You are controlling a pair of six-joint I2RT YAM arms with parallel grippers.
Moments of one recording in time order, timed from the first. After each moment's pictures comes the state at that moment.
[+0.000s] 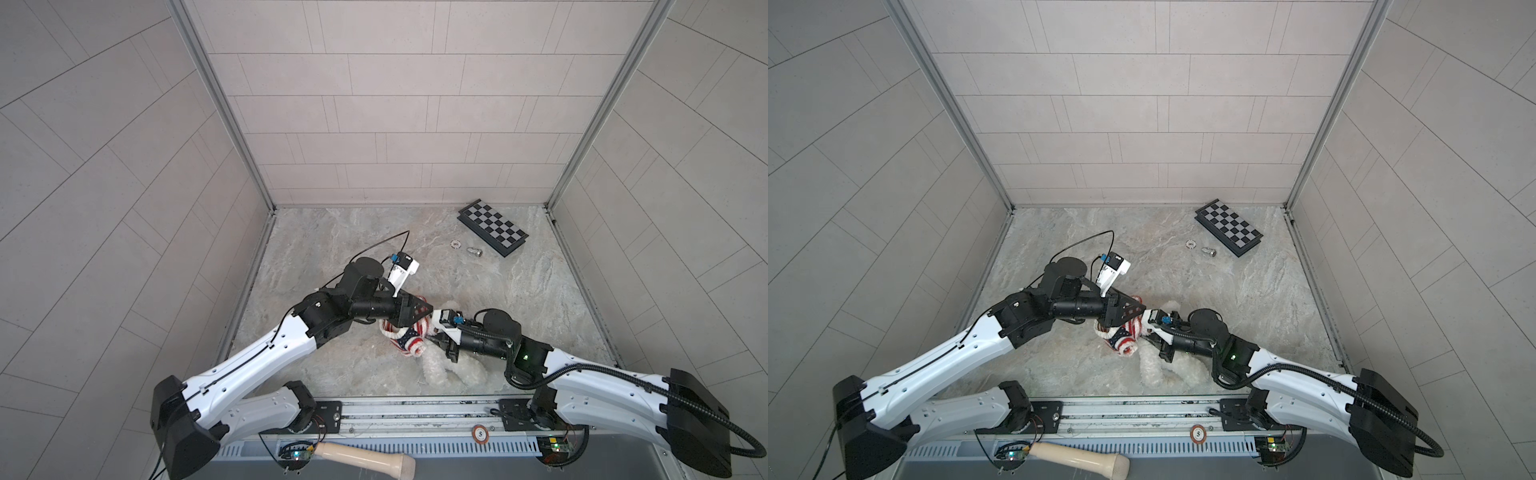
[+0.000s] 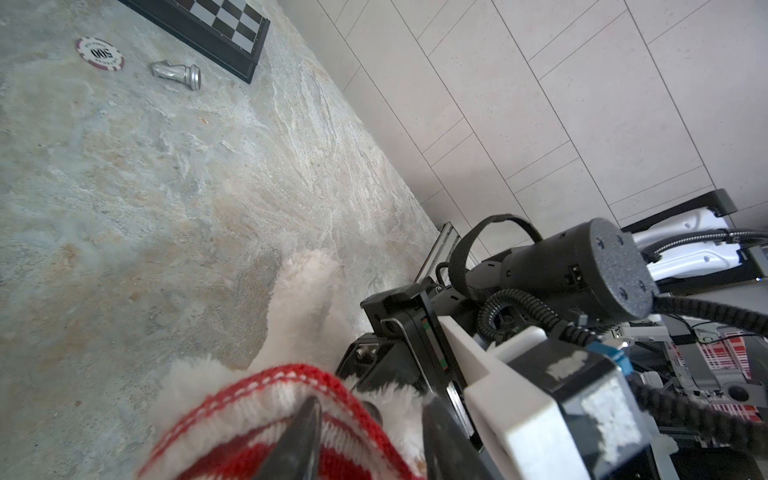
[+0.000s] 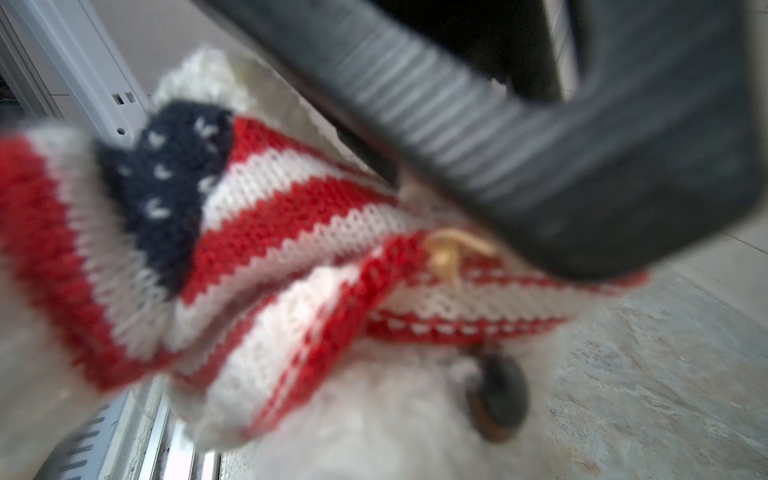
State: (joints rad) left arm -0.81 1.09 1.00 -0.42 0.47 -0.51; right arm 0.92 0.94 0.37 0.41 -0.29 -0.12
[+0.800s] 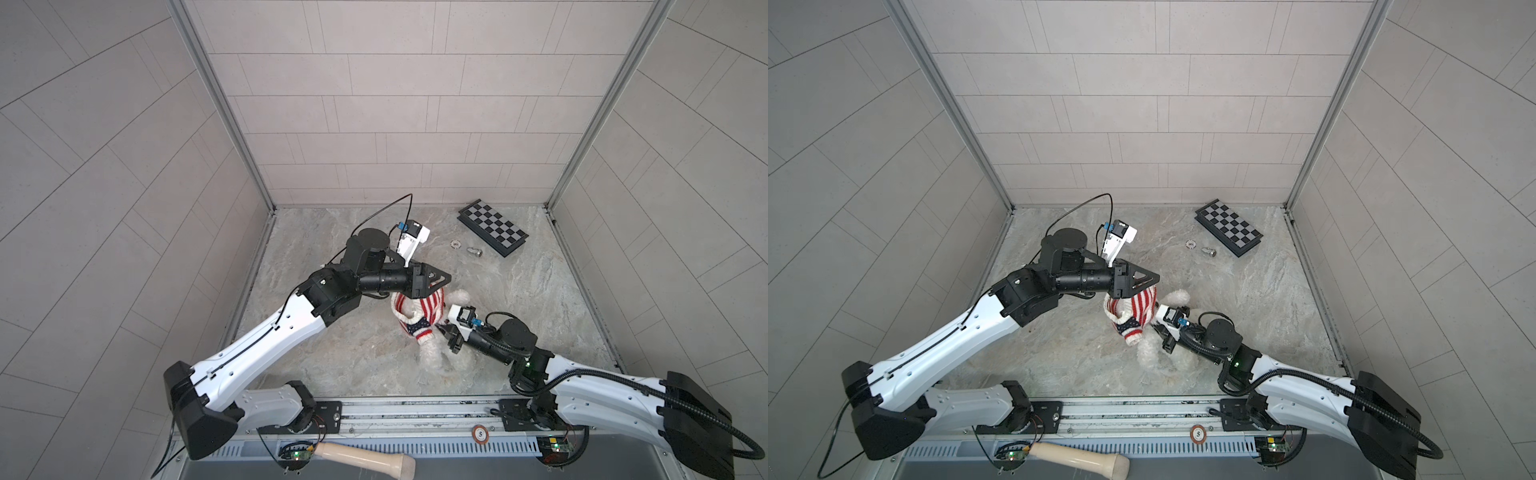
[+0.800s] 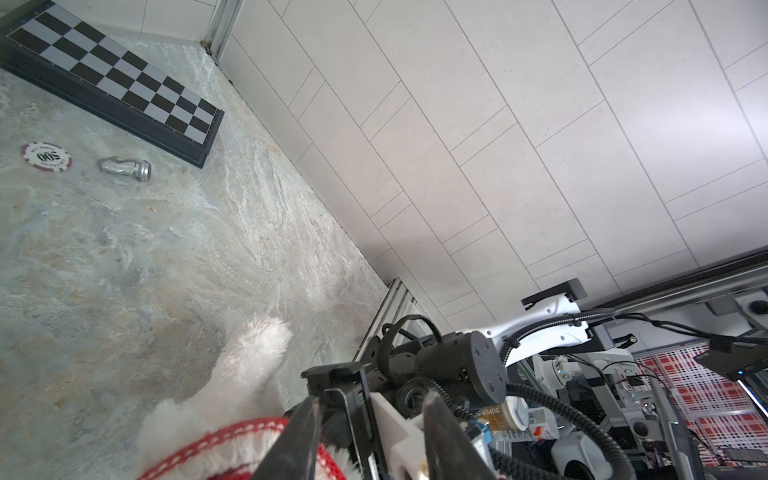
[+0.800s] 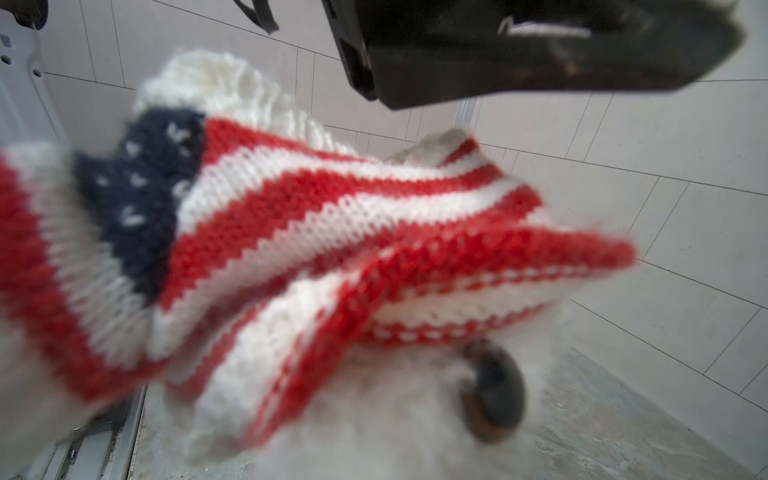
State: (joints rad) left arm -0.81 1.23 1.28 -0.36 0.52 -0.63; right arm 0.92 0.92 0.25 0.75 -0.10 -0.16
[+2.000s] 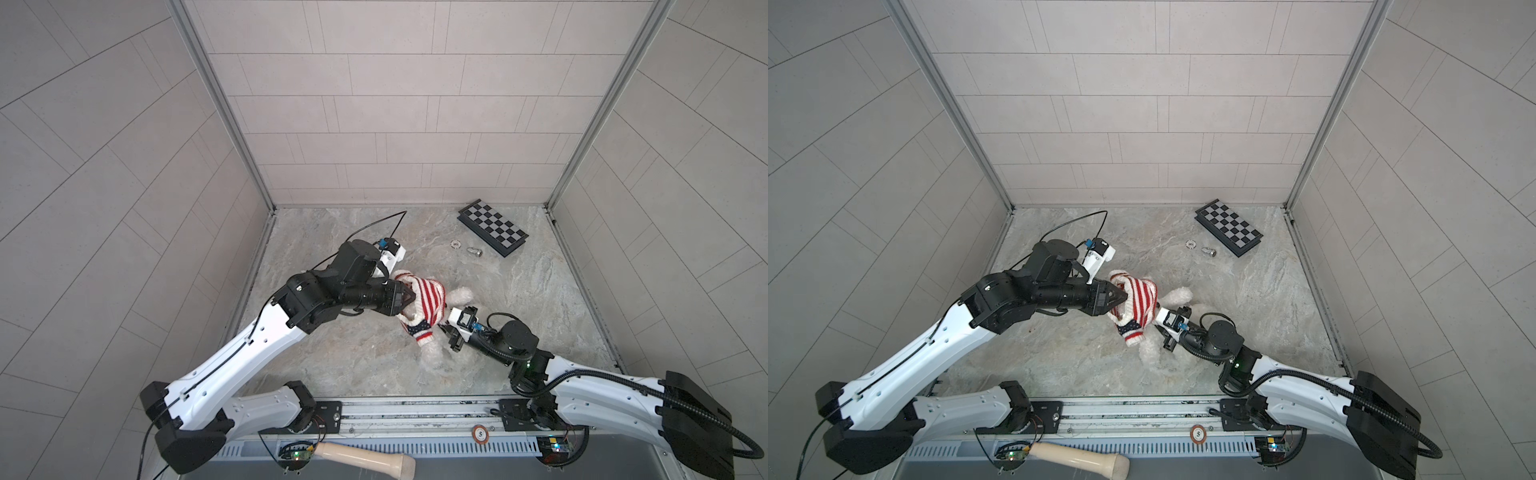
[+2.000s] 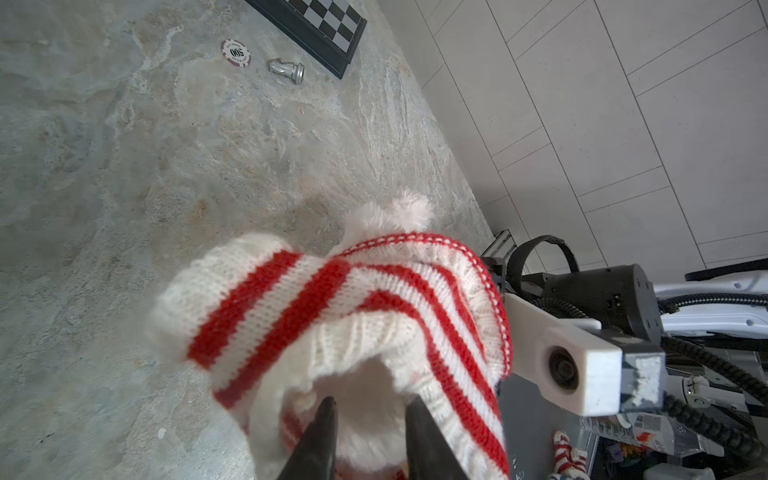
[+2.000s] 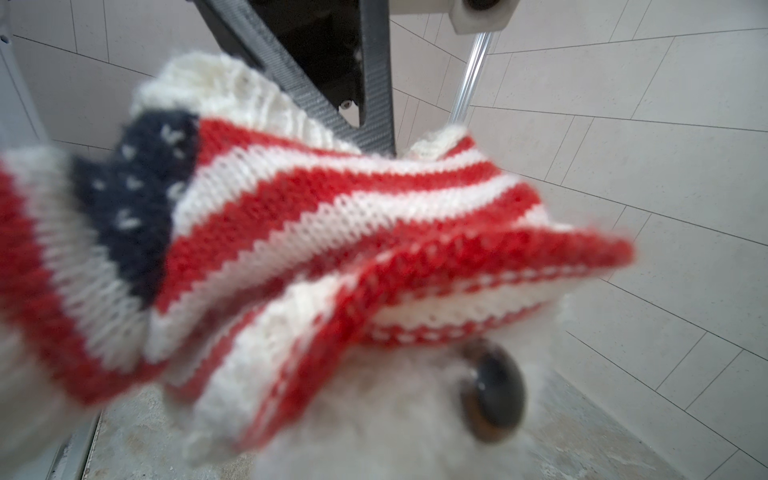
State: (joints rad) left arm -0.82 1.13 1.30 -0.87 0.30 -0.52; right arm 0.92 0.92 0.24 0.78 -0.09 -0.25
